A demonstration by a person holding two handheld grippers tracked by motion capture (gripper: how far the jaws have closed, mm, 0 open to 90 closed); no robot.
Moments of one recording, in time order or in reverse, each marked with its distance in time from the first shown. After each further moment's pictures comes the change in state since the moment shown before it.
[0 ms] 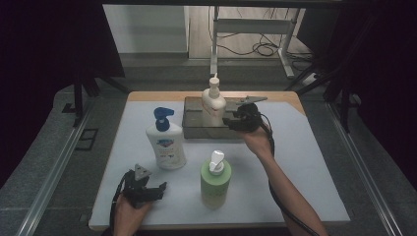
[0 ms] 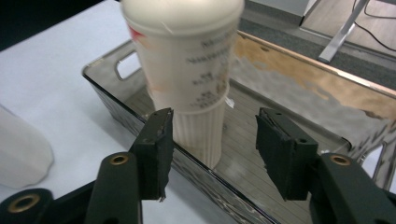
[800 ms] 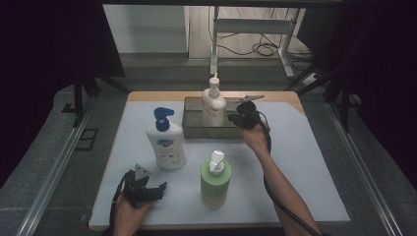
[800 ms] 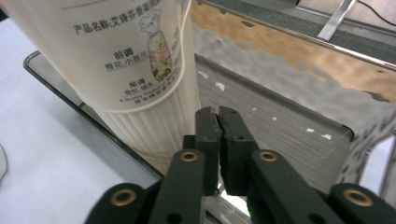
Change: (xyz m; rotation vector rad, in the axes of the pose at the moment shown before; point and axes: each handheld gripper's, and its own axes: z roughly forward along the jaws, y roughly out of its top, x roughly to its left) left arm 0.000 0.000 0.000 0.003 0.000 0.002; right arm -0.022 -0.006 0.032 0.060 -0.014 0.044
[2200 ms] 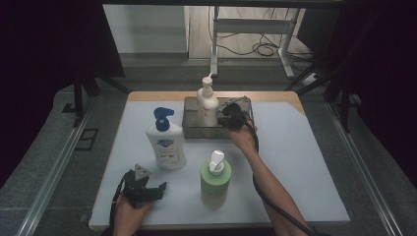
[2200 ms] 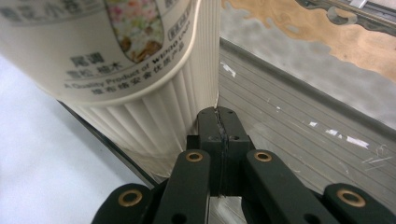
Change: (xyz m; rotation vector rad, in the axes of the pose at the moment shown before) left arm 0.000 0.000 0.000 0.000 -0.001 0.000; right arm 0.023 0.005 0.040 0.082 0.020 -0.035
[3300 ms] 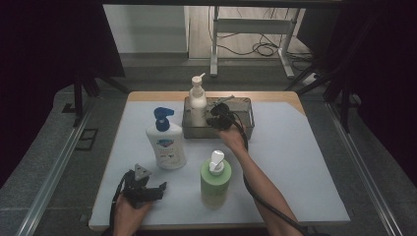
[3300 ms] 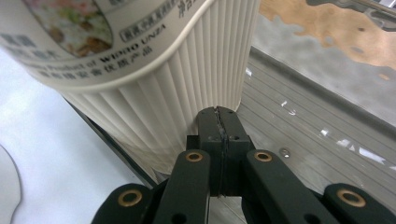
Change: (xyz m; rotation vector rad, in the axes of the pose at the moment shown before) left arm 0.000 0.000 0.000 -0.001 -0.001 -0.001; right arm 0.025 0.014 0.022 0.009 0.049 -0.023
